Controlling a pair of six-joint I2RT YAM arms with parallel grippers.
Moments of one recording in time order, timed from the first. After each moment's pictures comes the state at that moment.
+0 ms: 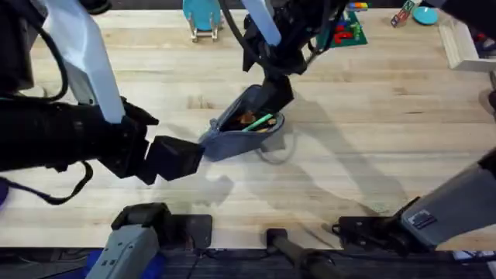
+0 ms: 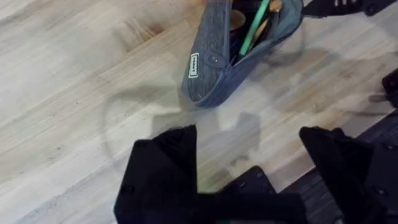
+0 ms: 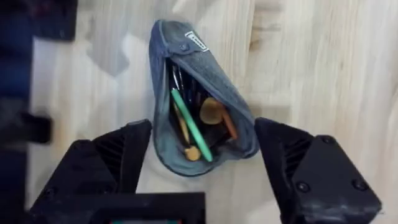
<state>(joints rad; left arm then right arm) 0.12 0.83 1.13 -1.48 0.45 0.52 0.60 1.86 1.83 -1.28 -0.50 -0.97</state>
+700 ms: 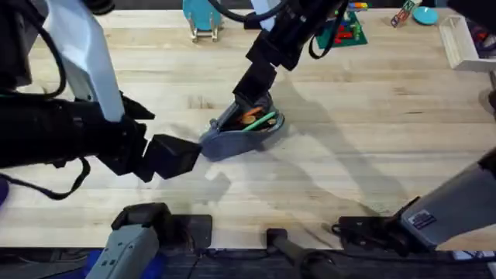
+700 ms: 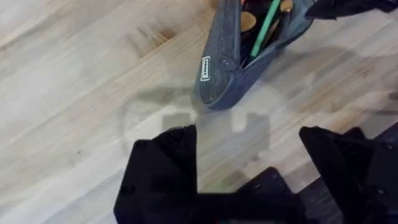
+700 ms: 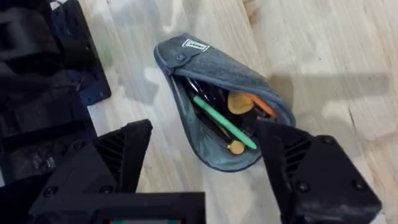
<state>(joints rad) 0.12 0.83 1.13 -1.45 0.41 0.58 0.60 1.86 1.85 -1.31 -0.50 -0.46</state>
